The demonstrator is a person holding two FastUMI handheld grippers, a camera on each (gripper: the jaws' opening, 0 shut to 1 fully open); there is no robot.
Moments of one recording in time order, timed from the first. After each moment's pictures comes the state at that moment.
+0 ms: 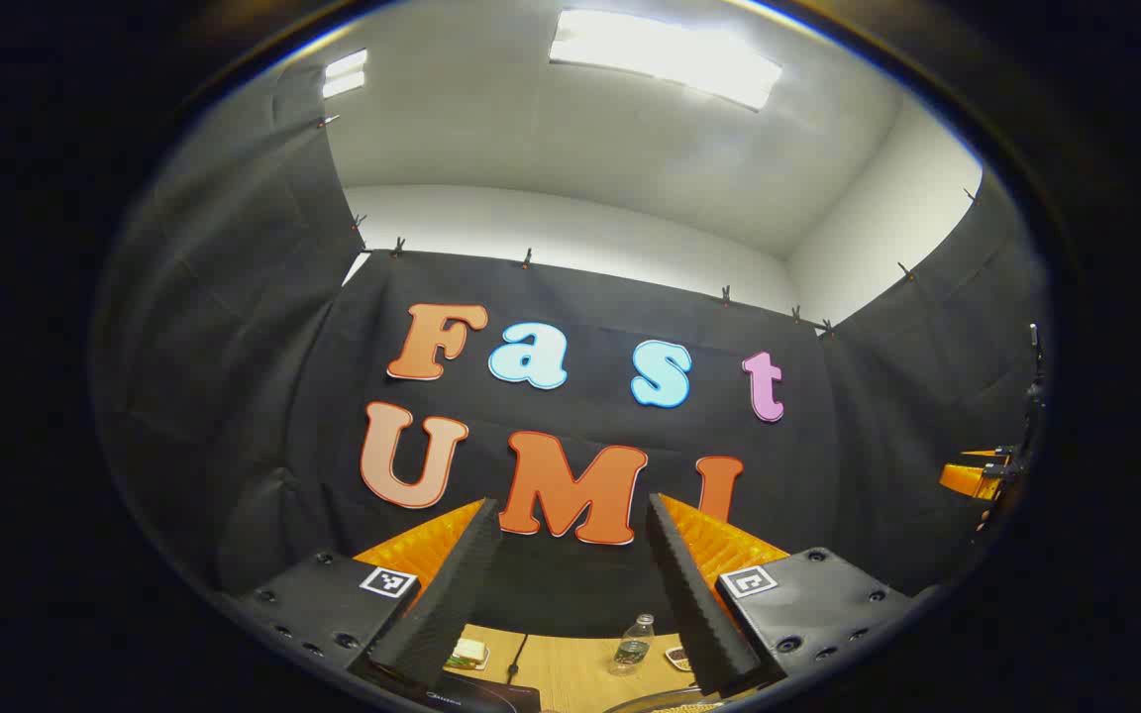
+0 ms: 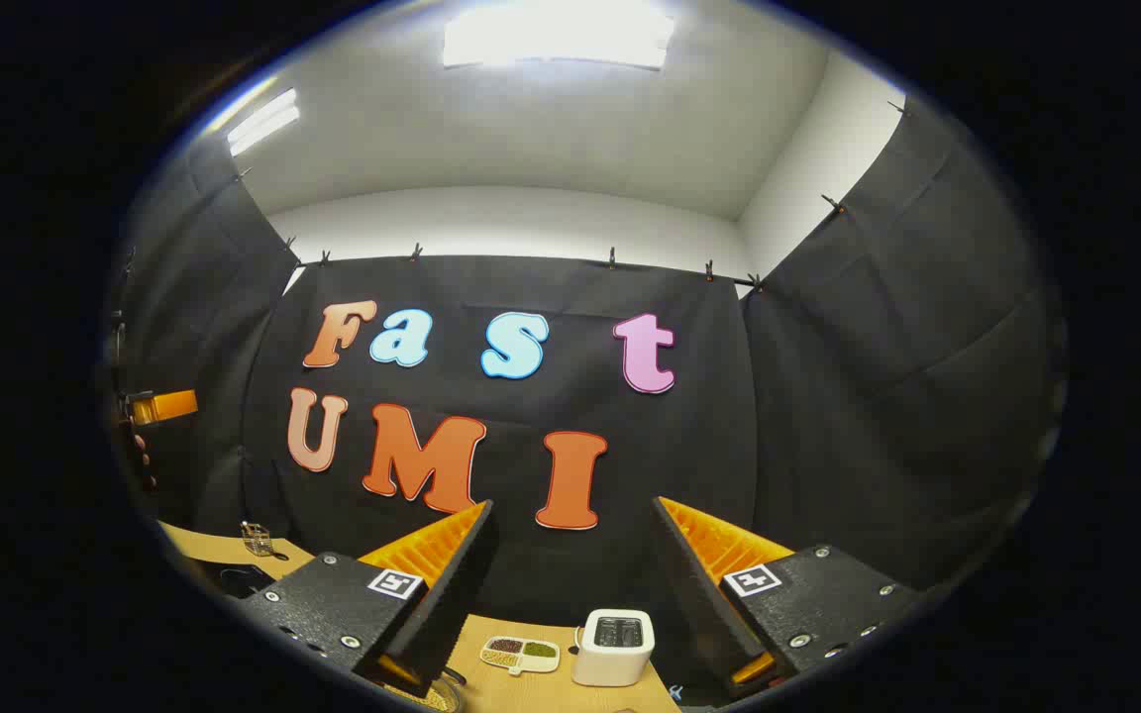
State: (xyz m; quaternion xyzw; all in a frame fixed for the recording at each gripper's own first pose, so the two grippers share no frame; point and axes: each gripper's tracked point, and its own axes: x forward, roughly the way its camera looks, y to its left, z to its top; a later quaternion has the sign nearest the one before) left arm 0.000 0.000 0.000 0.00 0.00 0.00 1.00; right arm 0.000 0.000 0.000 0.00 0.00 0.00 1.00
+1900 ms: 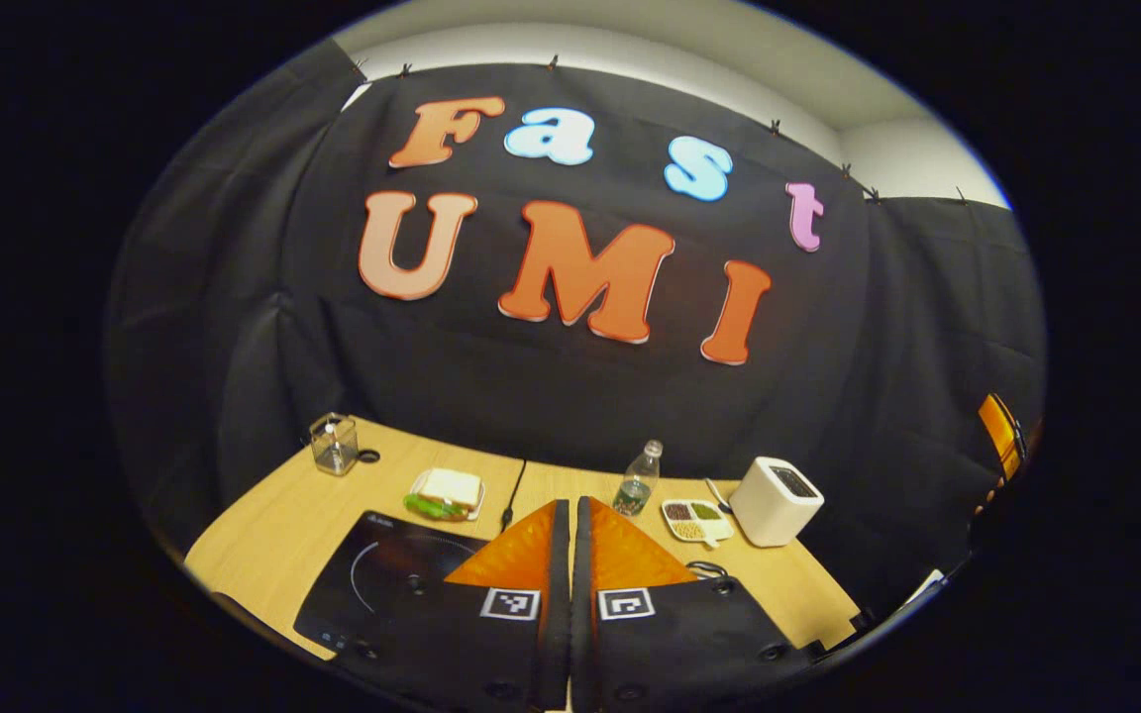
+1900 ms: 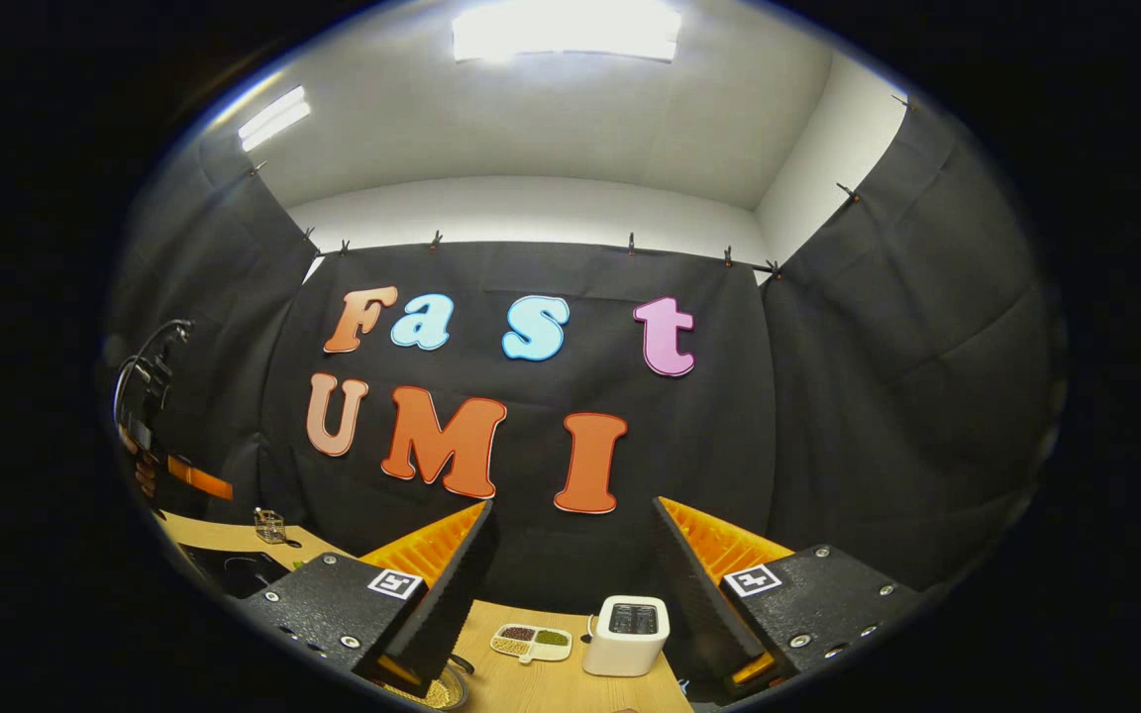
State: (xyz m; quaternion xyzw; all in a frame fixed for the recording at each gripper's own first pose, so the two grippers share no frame) left arm -0.033 -0.006 -0.205 -0.05 0.37 0.00 0.93; right arm -0.013 0.012 -0.028 0.00 0.03 0.03 1.00
